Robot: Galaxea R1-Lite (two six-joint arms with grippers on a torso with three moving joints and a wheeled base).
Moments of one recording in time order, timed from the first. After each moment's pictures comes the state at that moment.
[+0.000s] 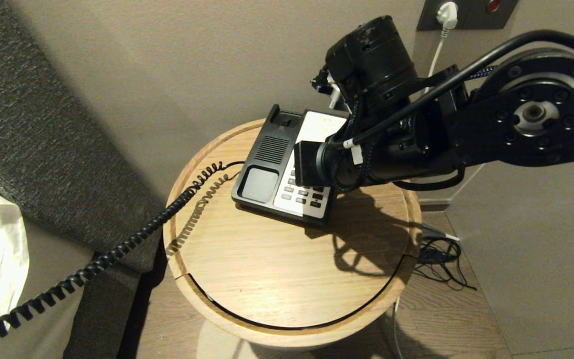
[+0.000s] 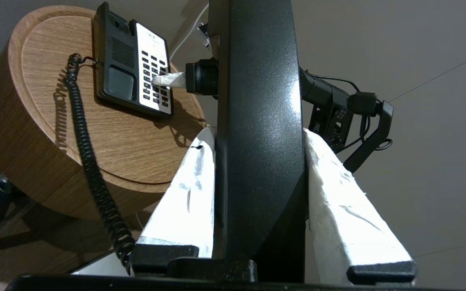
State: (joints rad) left arm -0.90 0.41 -1.08 0.45 0.03 -0.56; right arm 0.85 1.93 -1.81 0.48 -0.25 0.45
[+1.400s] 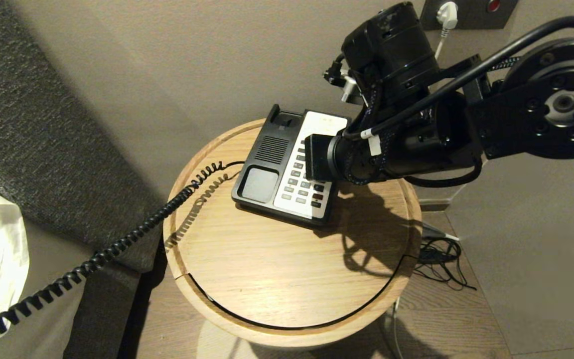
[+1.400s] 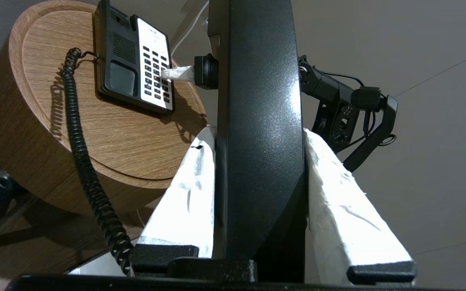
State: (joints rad) left arm -0.90 0.40 -1.06 0.45 0.03 -0.56; right arm 0.84 1.89 -1.79 0.48 -0.25 0.46
